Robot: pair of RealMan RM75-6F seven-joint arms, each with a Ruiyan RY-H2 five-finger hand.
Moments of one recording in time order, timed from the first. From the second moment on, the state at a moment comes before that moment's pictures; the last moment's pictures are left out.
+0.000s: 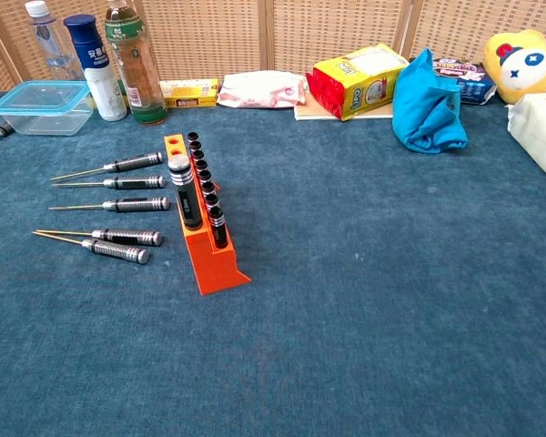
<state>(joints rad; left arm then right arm) 0.03 -0.98 0.02 -1.93 1.53 1.56 0.20 0.03 -1.08 0.08 -1.70 -1.50 1.55 0.03</state>
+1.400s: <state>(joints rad) -0.19 -1.20 -0.01 -1.88 1.48 1.23 0.47 0.03 -1.06 0.08 -1.70 -1.49 1.53 0.09</state>
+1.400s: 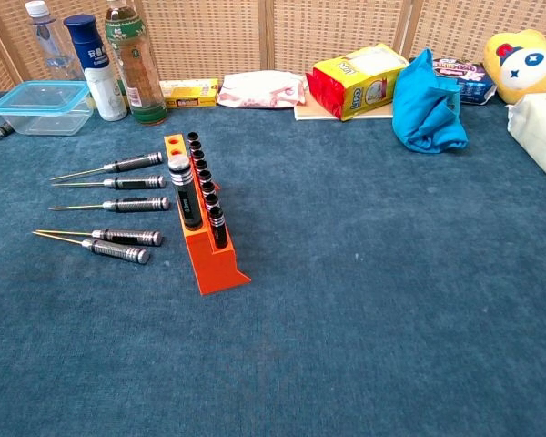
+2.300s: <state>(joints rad) -0.40 -1.38 -0.04 -1.99 1.06 1.12 0.98 0.03 -1.05 0.09 -1.70 -1.48 1.52 0.12</state>
